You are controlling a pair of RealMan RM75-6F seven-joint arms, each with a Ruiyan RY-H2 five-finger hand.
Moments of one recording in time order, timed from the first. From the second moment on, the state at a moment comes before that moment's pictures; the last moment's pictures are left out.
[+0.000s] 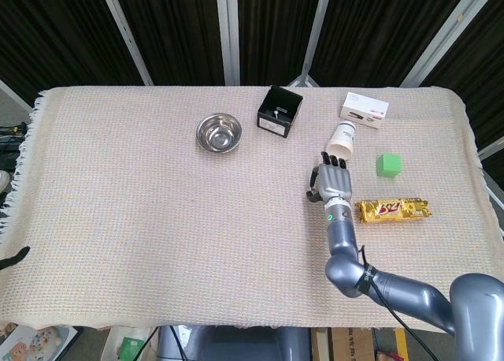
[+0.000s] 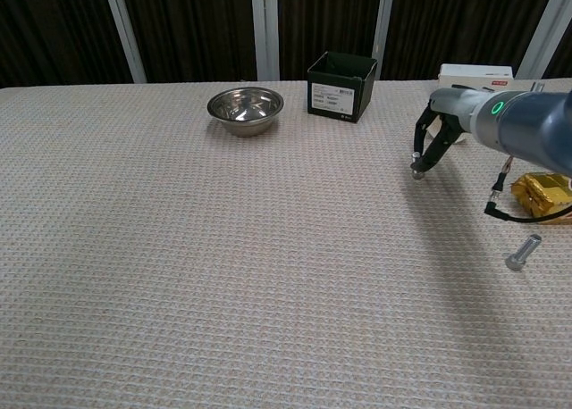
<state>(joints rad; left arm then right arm) -0.06 -1.12 -0.12 -1.60 1.37 1.53 0.08 0.91 -1.65 0.42 -1.40 -0.29 1.06 -0.75</state>
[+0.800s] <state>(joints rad) -0.06 -1.13 -0.12 -1.60 1.37 1.53 0.08 0.94 -1.62 0.39 -1.40 -0.21 1.07 -0.79</state>
